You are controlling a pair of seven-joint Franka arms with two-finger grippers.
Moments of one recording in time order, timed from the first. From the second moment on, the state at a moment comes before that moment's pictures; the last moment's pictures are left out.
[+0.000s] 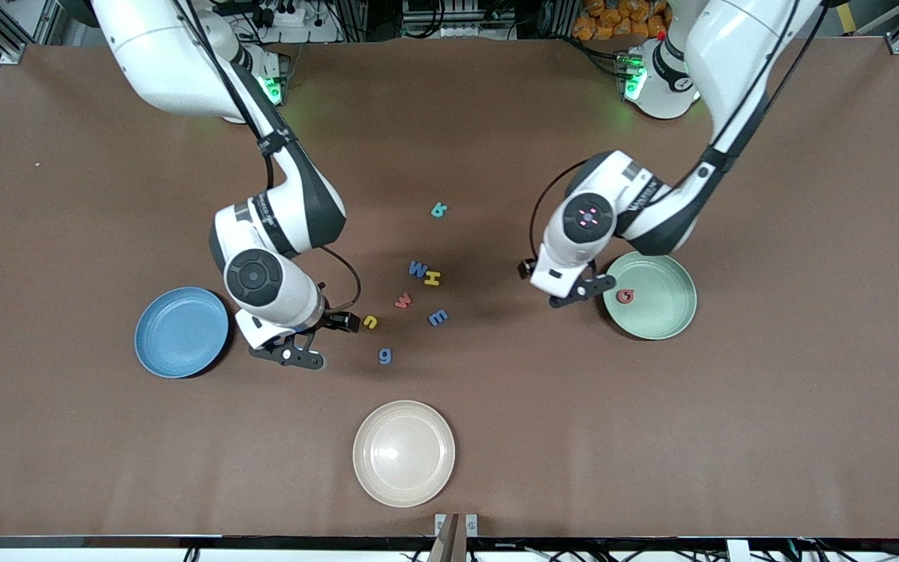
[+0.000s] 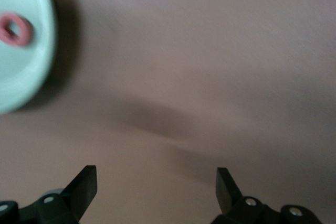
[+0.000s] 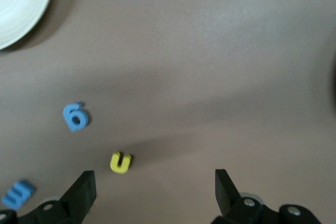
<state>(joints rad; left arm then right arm) -0.14 0.54 -0.52 -1.88 0.23 2.21 -1.15 0.44 0.65 -0.01 -1.52 0.04 2.09 0.71</state>
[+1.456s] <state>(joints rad) -0.72 0.70 -0.28 -1.72 0.23 2.40 -1.87 0.51 0.78 -0.01 -1.60 0.04 2.32 1.16</state>
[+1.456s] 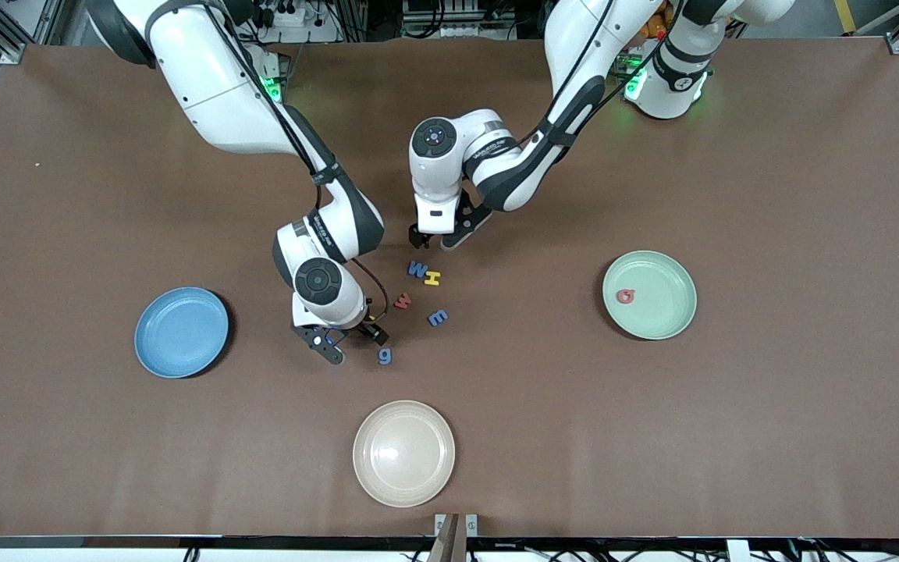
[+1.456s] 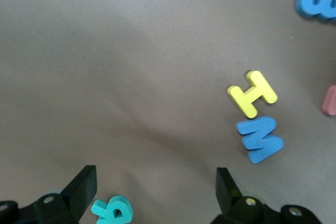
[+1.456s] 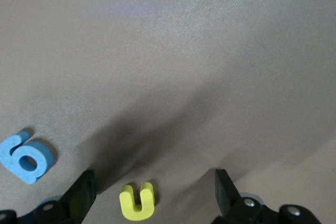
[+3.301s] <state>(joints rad) -0.77 0.71 -0.28 -1.79 0.23 2.46 -2.07 0.41 0.65 -0.01 -1.60 0.04 2.21 1.00</state>
